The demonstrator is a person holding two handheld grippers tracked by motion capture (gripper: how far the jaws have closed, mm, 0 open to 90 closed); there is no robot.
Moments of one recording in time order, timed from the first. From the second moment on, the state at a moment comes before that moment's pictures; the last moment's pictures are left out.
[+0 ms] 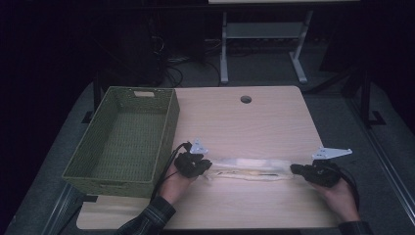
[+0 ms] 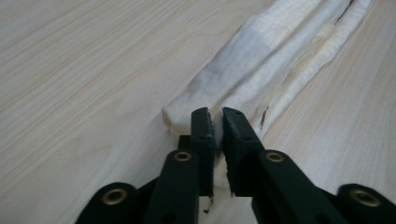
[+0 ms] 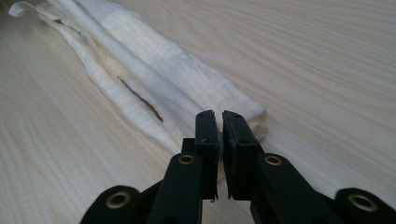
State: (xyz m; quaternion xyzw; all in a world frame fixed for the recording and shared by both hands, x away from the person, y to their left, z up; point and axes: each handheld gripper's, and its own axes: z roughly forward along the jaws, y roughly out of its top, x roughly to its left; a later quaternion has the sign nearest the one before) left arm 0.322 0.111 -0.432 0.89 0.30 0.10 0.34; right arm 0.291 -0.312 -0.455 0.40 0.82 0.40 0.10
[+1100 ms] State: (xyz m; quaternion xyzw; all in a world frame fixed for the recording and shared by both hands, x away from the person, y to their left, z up) left arm 0.360 0.080 -0.447 0.90 0.29 0.08 0.32; right arm 0.305 -0.302 -0.460 0.43 0.82 0.36 0.12
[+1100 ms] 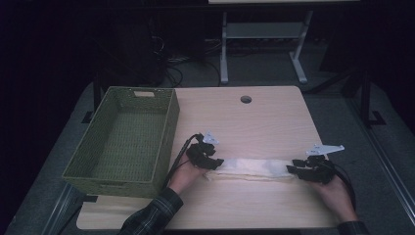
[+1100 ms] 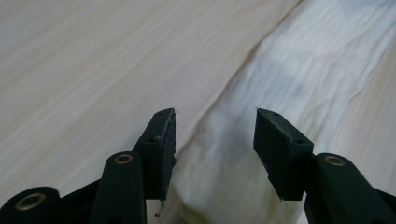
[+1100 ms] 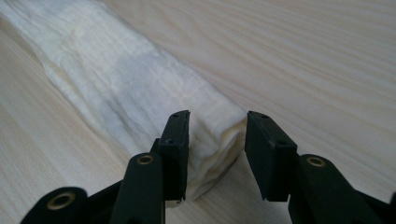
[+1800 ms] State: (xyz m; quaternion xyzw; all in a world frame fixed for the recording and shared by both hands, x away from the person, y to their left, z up) left arm 0.321 0.097 -0.449 0.90 0.29 0.08 0.30; right arm 0.322 -0.293 -0.467 0.43 0.82 0.36 0.12
